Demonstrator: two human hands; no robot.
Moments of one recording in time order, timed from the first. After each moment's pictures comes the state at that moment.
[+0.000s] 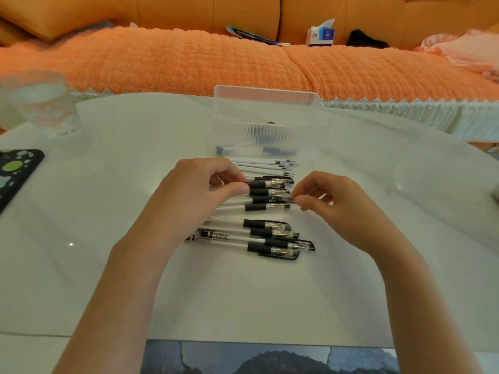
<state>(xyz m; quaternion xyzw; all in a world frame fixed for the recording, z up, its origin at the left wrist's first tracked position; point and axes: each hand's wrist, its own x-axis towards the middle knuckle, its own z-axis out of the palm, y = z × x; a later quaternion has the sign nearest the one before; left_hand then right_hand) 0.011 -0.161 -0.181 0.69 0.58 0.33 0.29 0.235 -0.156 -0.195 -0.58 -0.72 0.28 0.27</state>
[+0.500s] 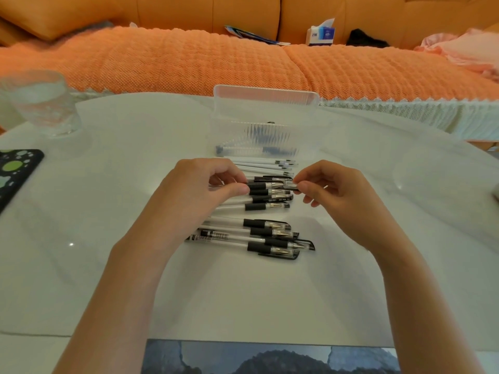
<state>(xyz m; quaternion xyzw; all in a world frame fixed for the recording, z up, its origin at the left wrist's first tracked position) 0.011 -0.162 -0.180 0.69 0.58 0.32 0.28 0.233 -0.155 -0.193 -0.55 -0.69 0.31 0.36</state>
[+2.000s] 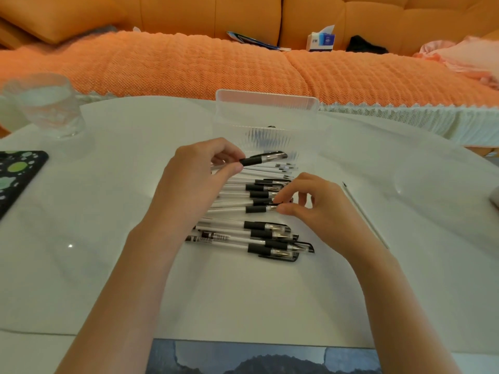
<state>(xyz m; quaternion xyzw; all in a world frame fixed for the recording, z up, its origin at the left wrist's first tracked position) 0.017 -0.149 -0.173 0.68 0.59 0.38 0.21 0.217 -0.153 -0.205 -0.56 -0.74 0.25 0.29</state>
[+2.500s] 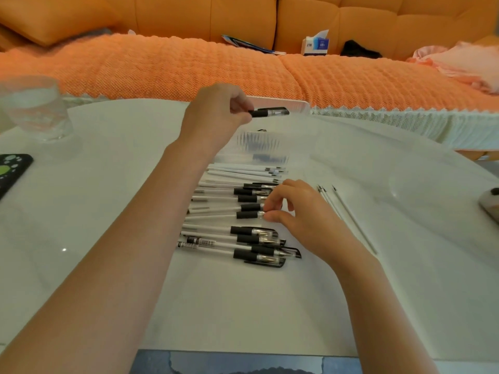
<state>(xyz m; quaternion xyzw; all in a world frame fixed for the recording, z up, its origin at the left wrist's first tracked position) 0.046 -0.055 -0.150 0.71 0.56 0.39 0.15 0.215 -0.151 -0.204 -0.55 -0.78 0.22 0.21</state>
